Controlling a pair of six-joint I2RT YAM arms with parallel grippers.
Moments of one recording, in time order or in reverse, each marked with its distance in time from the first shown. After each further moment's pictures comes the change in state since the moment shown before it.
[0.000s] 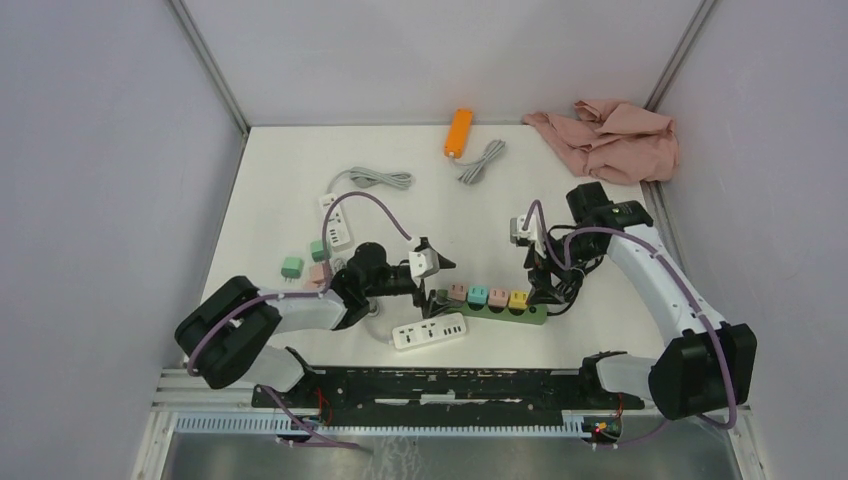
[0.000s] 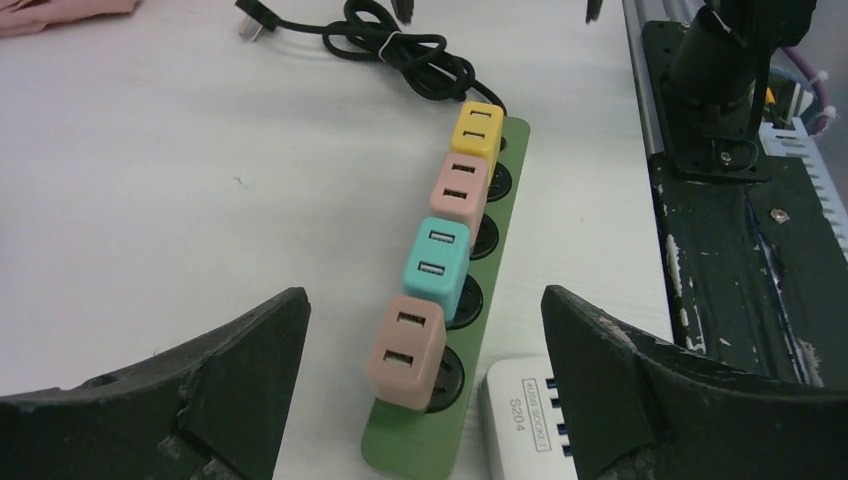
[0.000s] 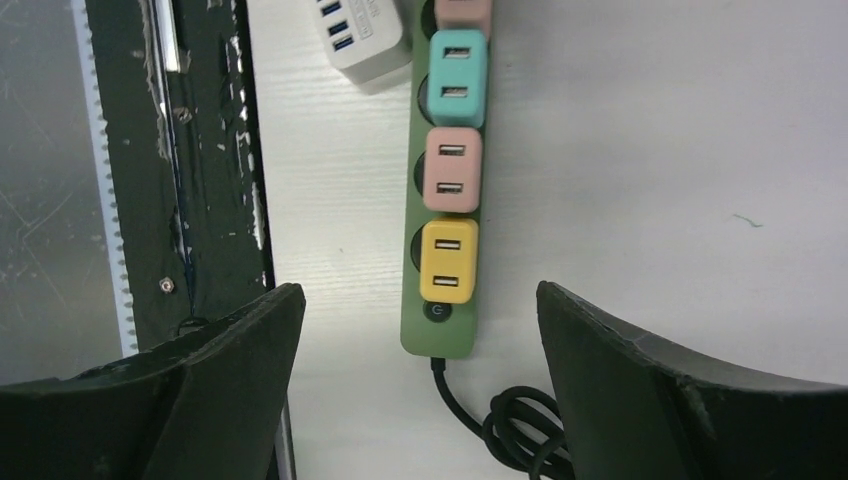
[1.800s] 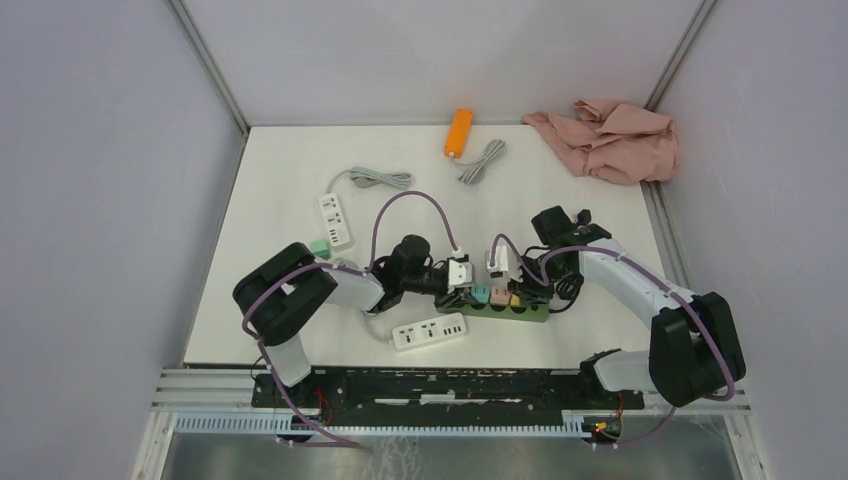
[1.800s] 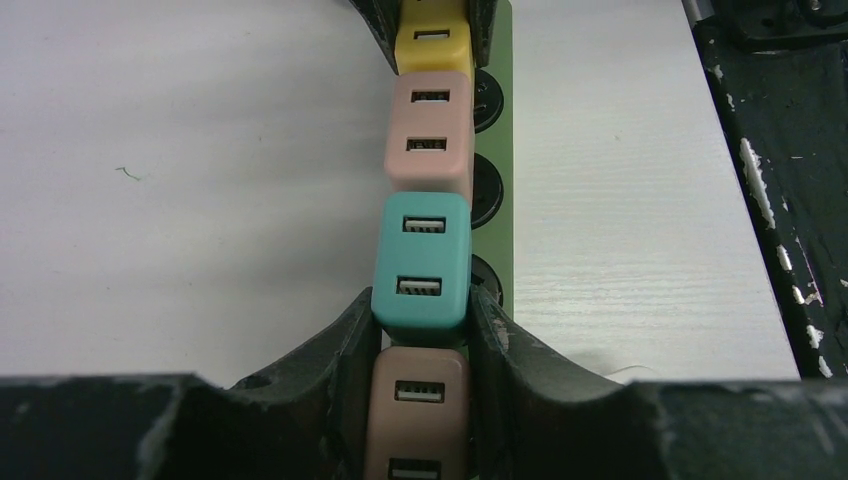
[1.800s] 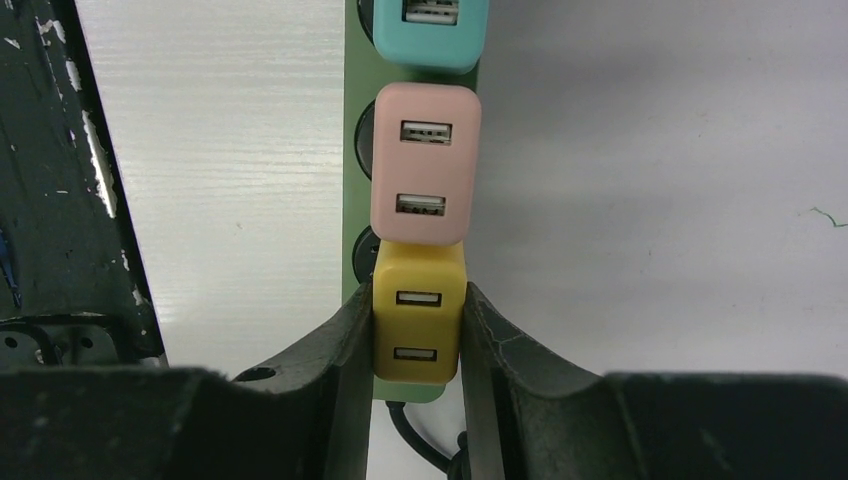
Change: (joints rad) left arm -0.077 0.372 0.257 -0.166 0.060 0.278; right arm 0.176 0.067 -0.273 0.363 0.287 0.041
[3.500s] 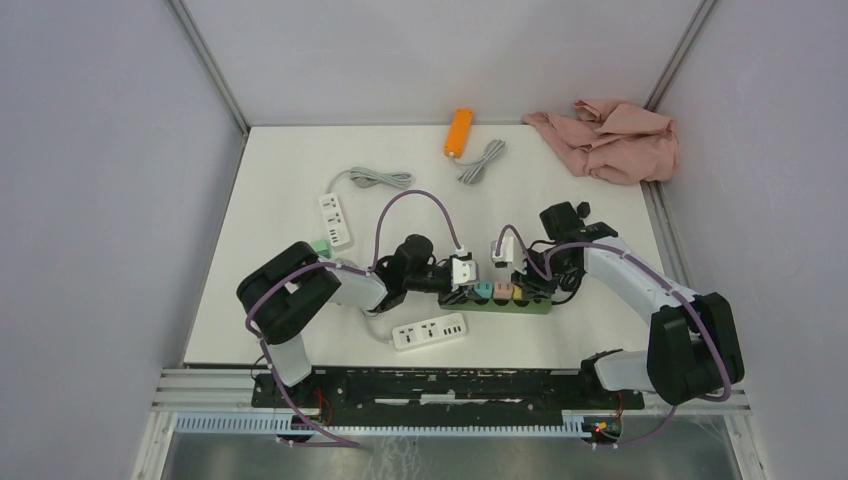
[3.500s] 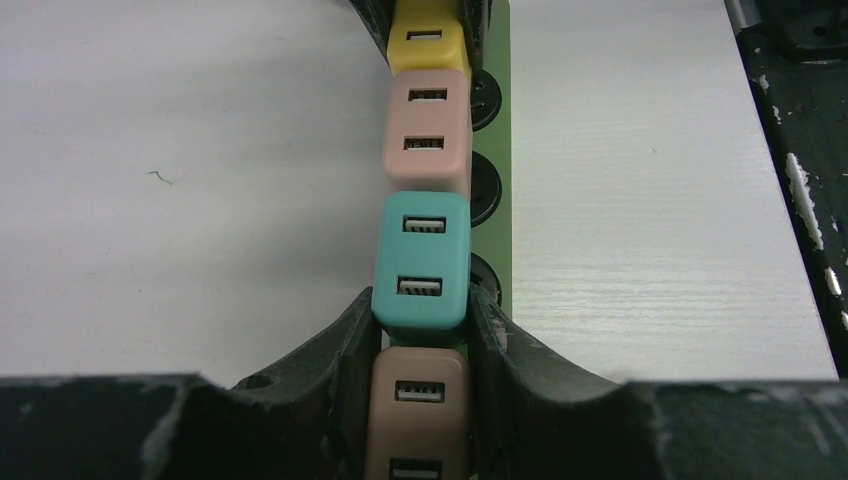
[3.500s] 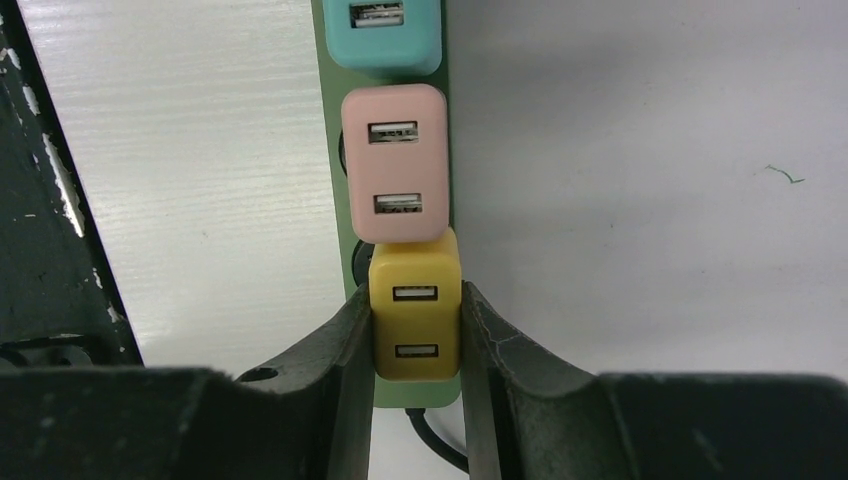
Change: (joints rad) left arm -0.014 0.019 0.020 0.018 -0.057 0.000; right arm -0.057 0.005 0.003 0.041 -0.007 0.040
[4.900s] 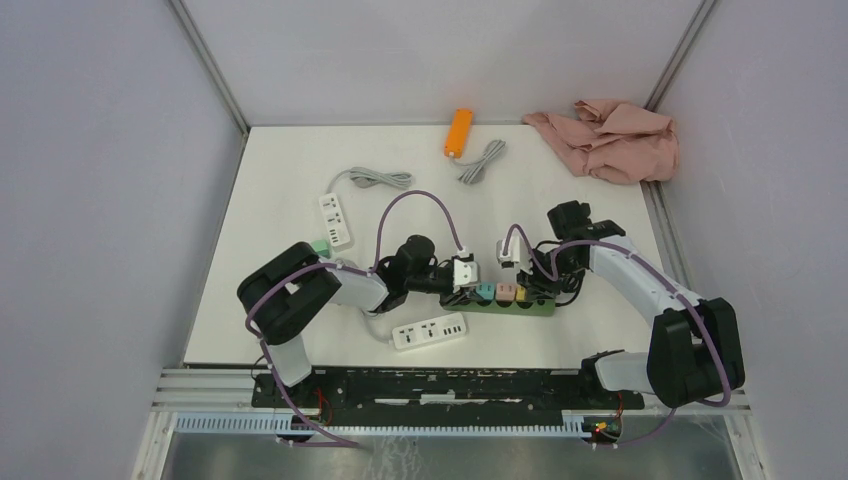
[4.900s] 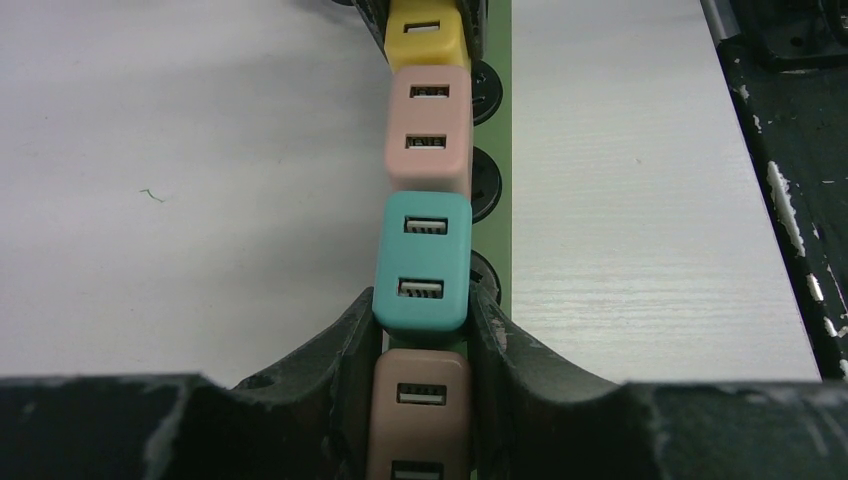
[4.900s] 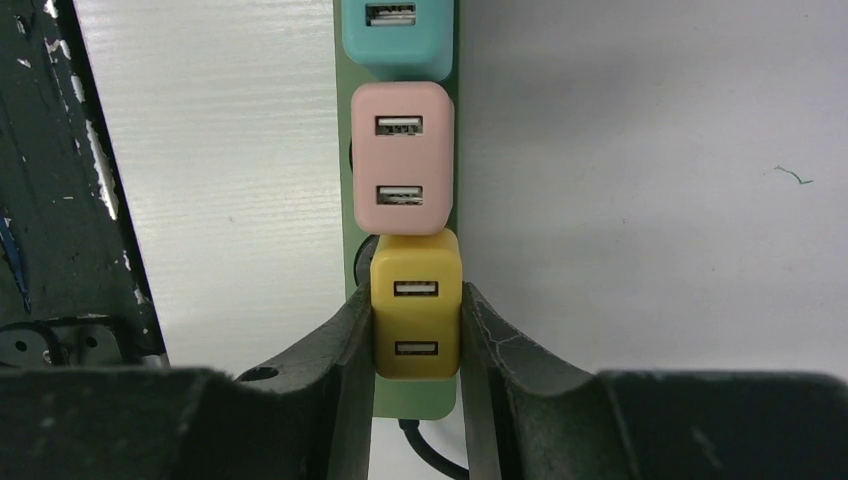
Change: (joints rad) left arm -0.006 0.000 0.004 0.004 0.011 0.000; right arm -0.049 -0.017 0.010 -0.068 -0.077 -0.068
